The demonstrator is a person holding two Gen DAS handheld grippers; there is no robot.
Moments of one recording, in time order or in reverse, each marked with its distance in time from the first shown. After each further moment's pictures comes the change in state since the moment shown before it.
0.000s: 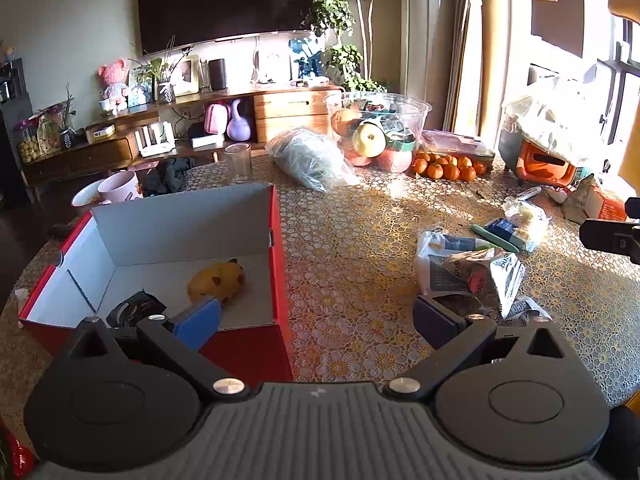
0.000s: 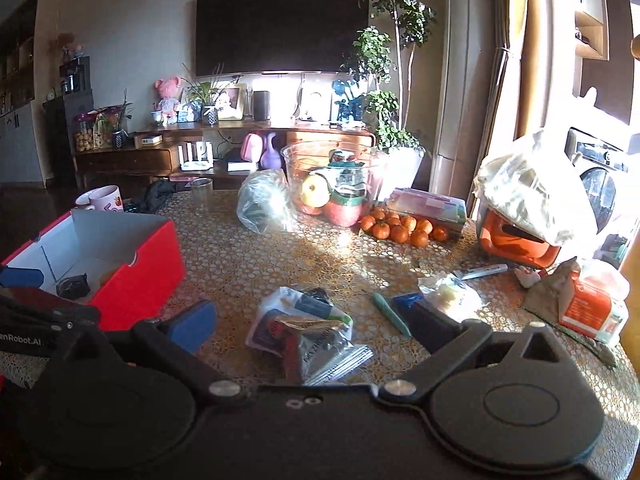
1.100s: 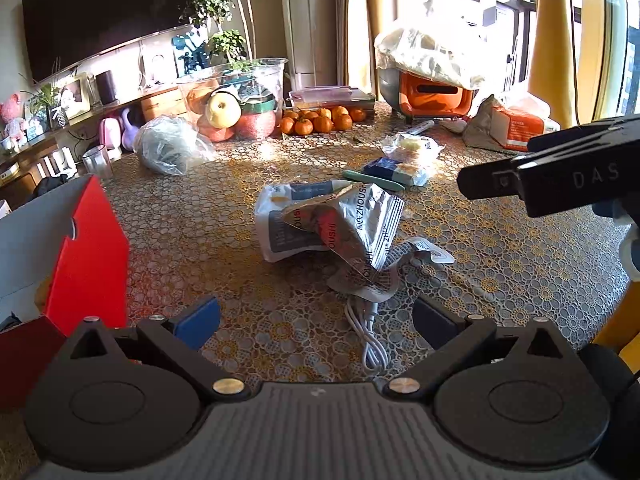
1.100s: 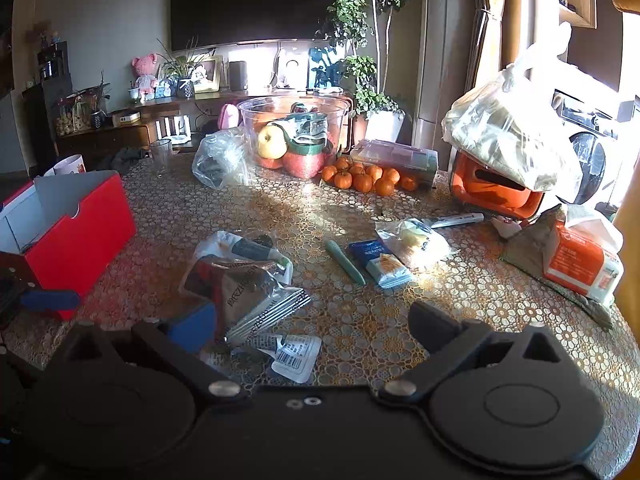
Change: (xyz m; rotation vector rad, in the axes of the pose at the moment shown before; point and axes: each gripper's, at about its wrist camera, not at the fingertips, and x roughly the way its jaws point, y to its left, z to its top) left arm 0.053 -0.114 -0.043 0.219 0.041 -0.226; right arm 0.032 -0.057 -0.046 0.031 0.085 -0.018
